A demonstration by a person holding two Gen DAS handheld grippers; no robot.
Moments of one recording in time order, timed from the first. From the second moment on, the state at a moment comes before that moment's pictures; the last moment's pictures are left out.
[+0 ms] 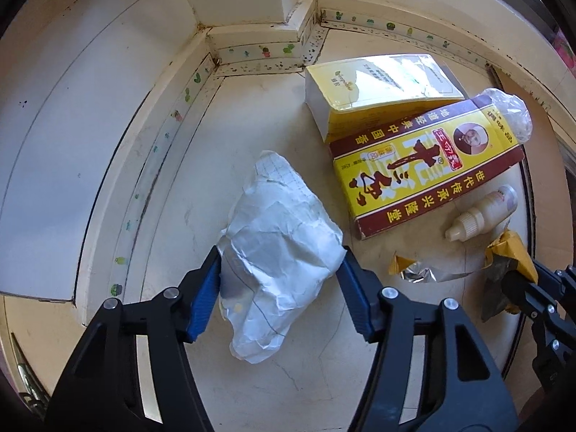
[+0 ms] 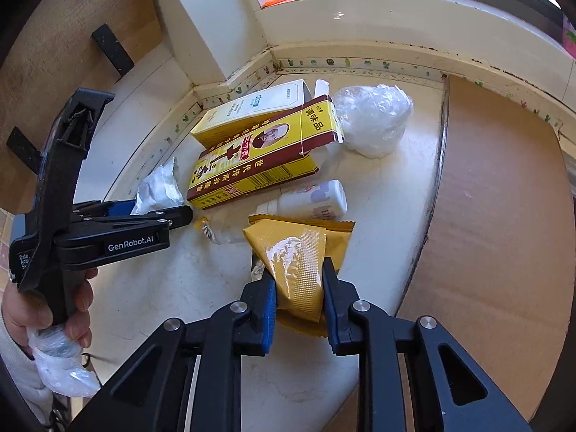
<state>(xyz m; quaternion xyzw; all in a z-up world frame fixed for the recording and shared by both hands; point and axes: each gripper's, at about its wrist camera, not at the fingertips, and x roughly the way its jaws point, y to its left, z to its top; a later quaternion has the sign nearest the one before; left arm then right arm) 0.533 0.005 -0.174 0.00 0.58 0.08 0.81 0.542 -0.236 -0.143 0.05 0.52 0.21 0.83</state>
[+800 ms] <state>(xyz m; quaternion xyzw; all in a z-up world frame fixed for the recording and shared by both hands) 0.358 0.003 -0.100 -0.05 0.53 0.00 0.85 0.407 -0.223 -0.077 0.07 0.47 0.19 0.86</state>
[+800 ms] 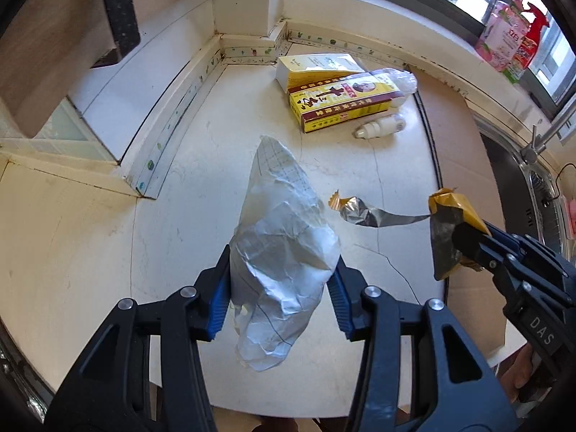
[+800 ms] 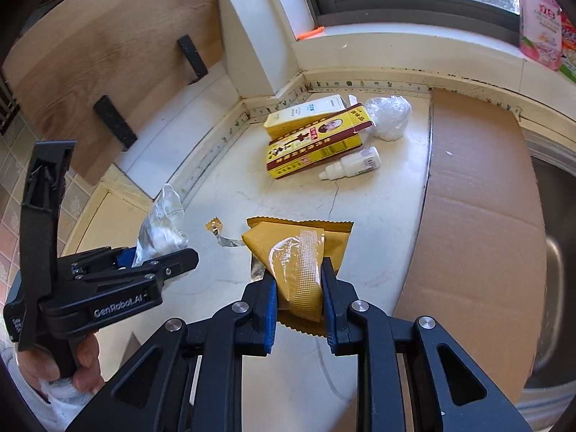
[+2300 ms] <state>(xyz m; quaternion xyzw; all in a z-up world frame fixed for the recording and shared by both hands) 0.065 -0.011 -0.207 -0.04 0.57 -0.04 0.82 0.068 -0.170 -0.194 0.08 0.57 0.16 0.80</state>
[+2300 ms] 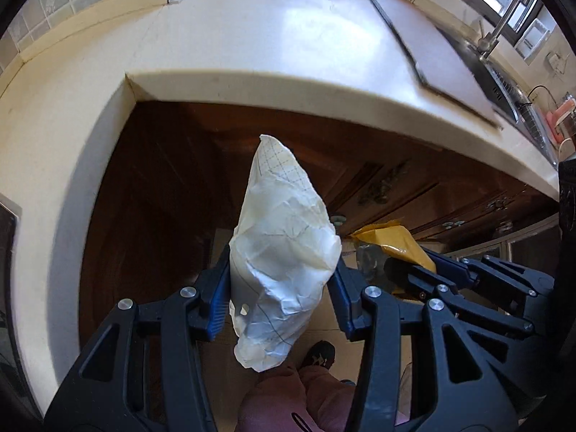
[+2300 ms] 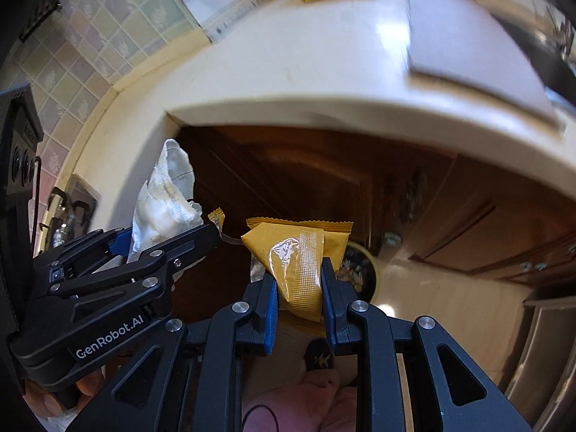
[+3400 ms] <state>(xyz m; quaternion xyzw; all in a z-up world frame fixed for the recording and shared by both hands) 0.095 0.028 -0.541 -0.07 0.67 -0.02 0.74 0.108 -0.162 -0.515 0.13 0.66 0.12 0.73</state>
